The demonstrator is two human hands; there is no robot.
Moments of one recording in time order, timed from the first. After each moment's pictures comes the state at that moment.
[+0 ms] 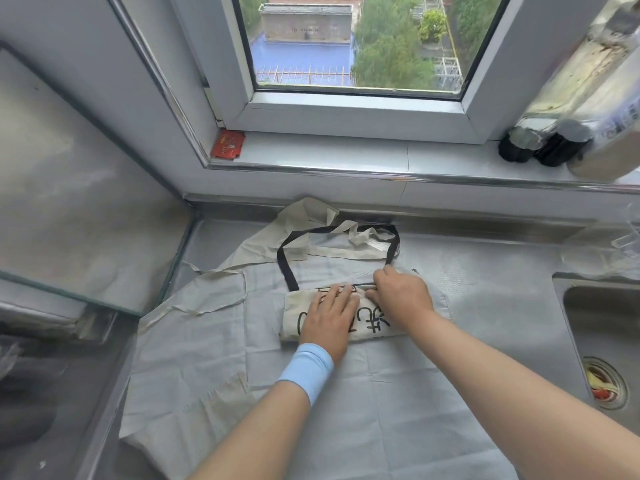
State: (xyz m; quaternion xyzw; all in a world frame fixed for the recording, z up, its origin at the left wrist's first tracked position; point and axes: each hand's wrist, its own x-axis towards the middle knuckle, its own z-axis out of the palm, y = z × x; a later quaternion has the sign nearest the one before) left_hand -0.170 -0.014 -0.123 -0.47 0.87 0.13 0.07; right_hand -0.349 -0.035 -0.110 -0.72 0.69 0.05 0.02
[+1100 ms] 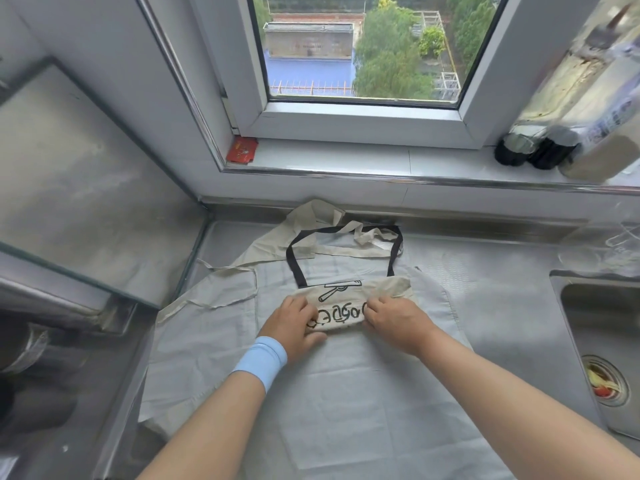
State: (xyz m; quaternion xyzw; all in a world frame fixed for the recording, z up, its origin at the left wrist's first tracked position) left_hand -0.081 -0.020 -0.112 -0.49 0.85 0.20 0.03; right_hand -0.336 0.009 -0.118 -0.88 0.47 0.04 -0.07
